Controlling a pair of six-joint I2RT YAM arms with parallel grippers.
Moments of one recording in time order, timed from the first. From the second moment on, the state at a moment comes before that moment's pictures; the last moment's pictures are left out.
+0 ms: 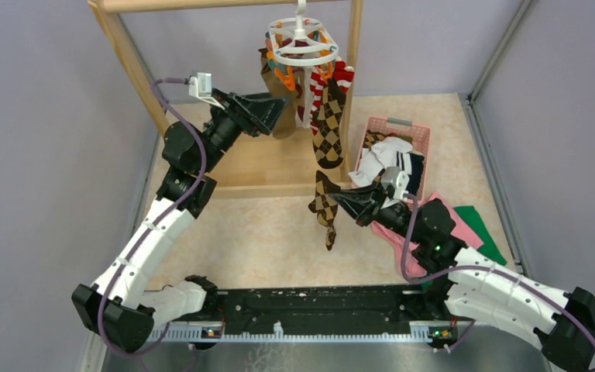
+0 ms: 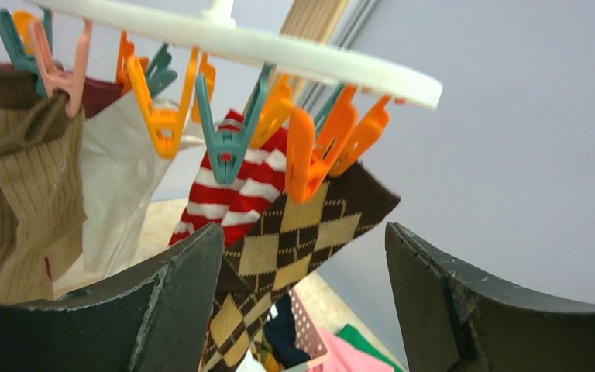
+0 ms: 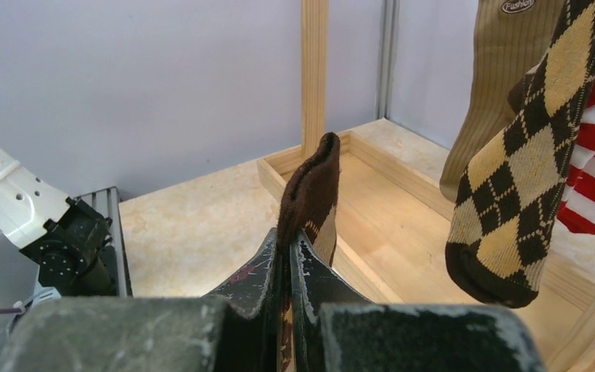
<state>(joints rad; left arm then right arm) -0.44 1.09 1.13 0.32 0.26 -0.66 0.84 0.77 0.46 0.59 -0.24 0.12</state>
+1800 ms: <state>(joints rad) -0.66 1.33 1.59 -0.02 -0.27 -0.47 0.81 0.78 0.46 0.61 -0.27 0.14</state>
